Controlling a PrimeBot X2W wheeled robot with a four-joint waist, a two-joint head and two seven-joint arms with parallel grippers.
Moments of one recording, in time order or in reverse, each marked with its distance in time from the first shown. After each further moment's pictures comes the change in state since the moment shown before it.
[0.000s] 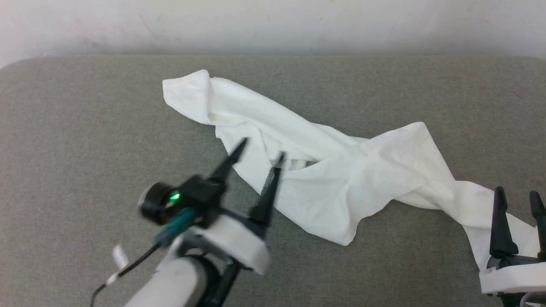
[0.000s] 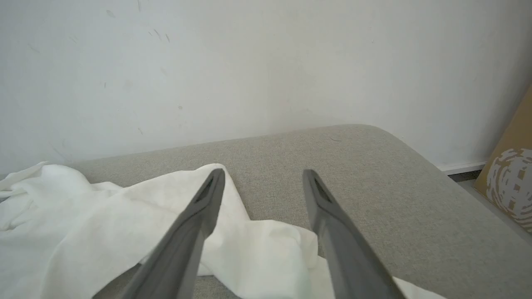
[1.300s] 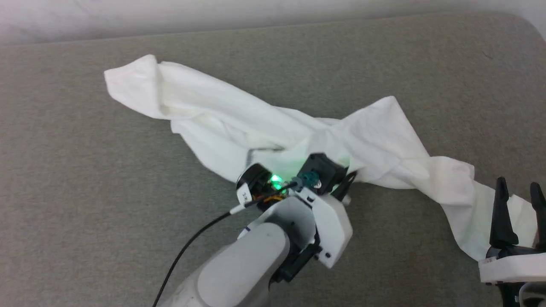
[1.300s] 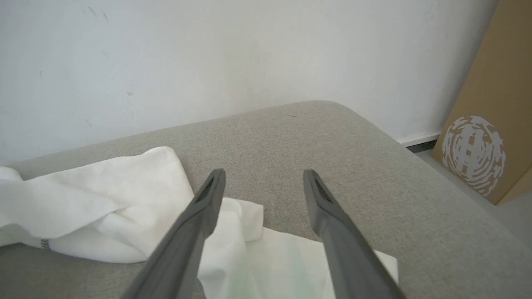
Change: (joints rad) left arm -0.314 -0.251 -0.279 0.502 0.010 -0.148 0.249; right arm -0.052 0.000 -0.002 0.046 0.027 0.000 -0.020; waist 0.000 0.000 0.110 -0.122
